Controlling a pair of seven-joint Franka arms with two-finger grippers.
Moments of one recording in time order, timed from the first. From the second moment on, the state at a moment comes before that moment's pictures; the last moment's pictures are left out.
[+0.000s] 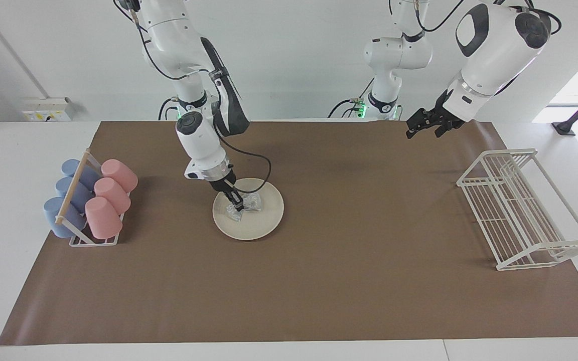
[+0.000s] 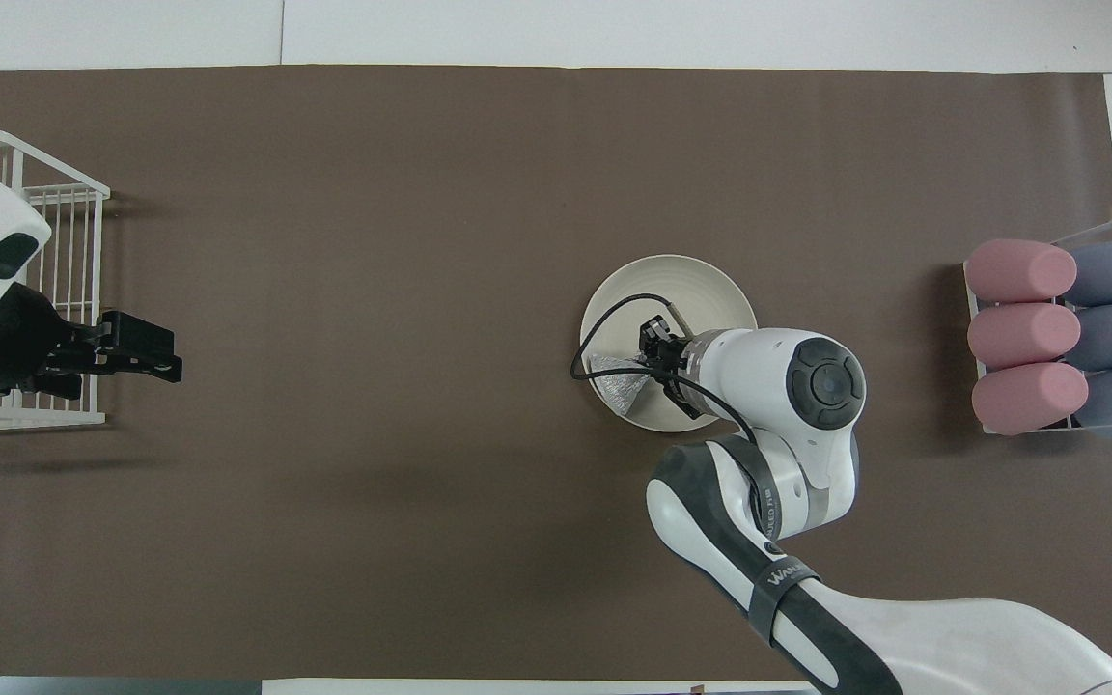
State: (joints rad) left arm -0.16 -0.07 0.04 -1.73 -0.10 1.49 -0.18; right arm 0.24 0.22 0.24 -2.26 0.28 2.71 1.24
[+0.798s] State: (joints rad) left arm -0.15 0.03 0.03 -1.56 -0.06 1.40 -0.18; right arm 0.09 0.22 0.23 -2.25 0.29 2.71 0.97
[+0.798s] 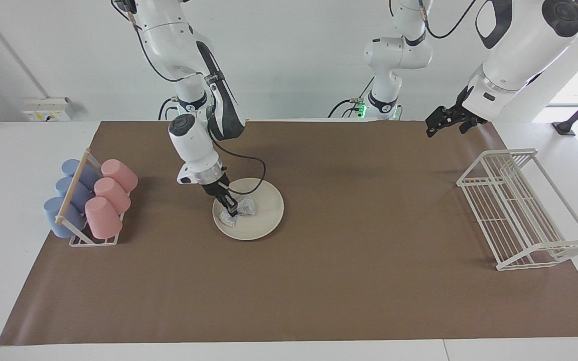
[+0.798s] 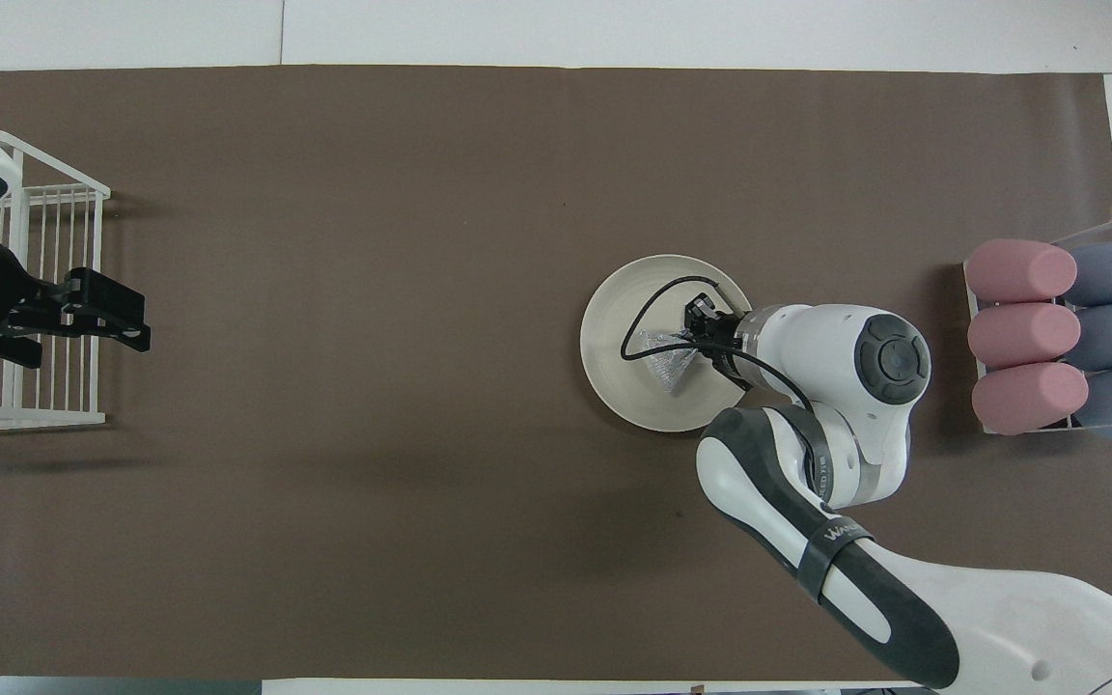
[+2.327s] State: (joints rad) left arm -0.14 0.00 0.04 -1.54 -0.06 1.42 -0.19; right arm 0.14 -0.23 0.22 -1.90 0.27 1.80 1.38
